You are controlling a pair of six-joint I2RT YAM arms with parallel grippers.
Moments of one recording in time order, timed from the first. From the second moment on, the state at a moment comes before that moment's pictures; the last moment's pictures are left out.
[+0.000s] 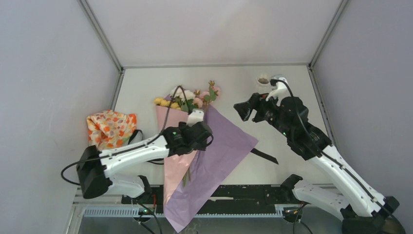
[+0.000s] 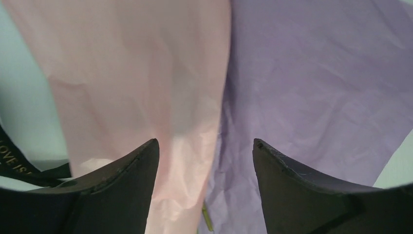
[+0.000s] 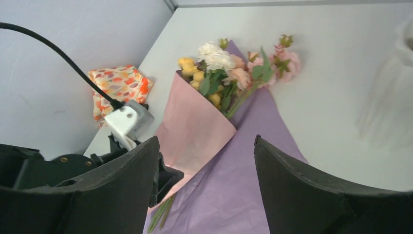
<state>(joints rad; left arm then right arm) -1.04 1.27 0.98 -0.75 -0.57 -0.73 0.67 0.90 1.06 -0.38 0.04 0.46</state>
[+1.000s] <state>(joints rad) -1.16 1.83 1.22 -1.09 -0.89 -0.97 0.63 0.79 0.92 -0.44 -0.02 0.48</state>
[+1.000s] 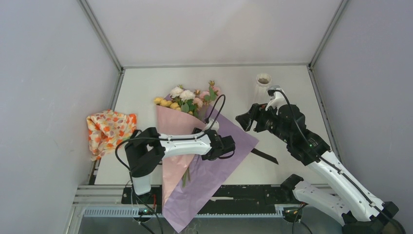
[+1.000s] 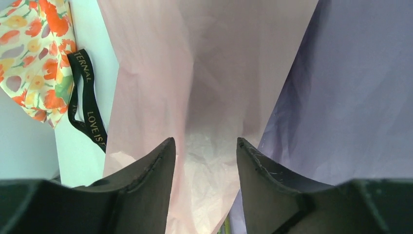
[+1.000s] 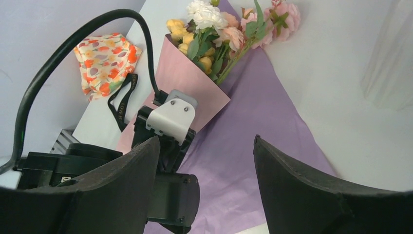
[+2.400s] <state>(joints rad) -1.05 1.72 1.09 -0.98 -0.81 -0.93 0.63 0.79 0.88 -0.41 -0.05 0.50</state>
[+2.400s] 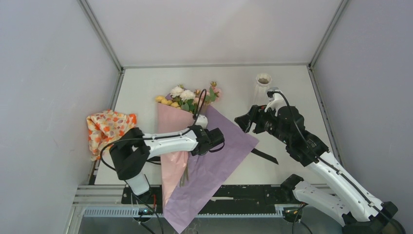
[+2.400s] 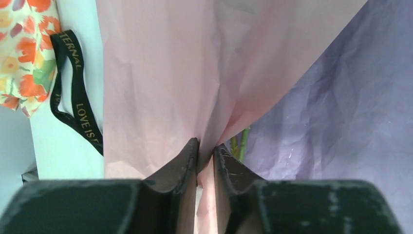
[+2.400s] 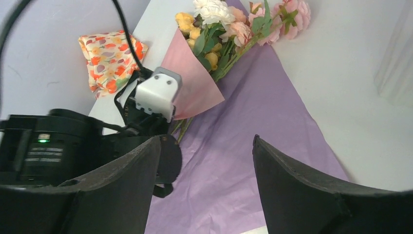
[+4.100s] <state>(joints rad) -0.83 0.39 0.67 -1.11 -0.86 -1.23 1.14 1.74 1.04 -0.45 0.15 0.66</state>
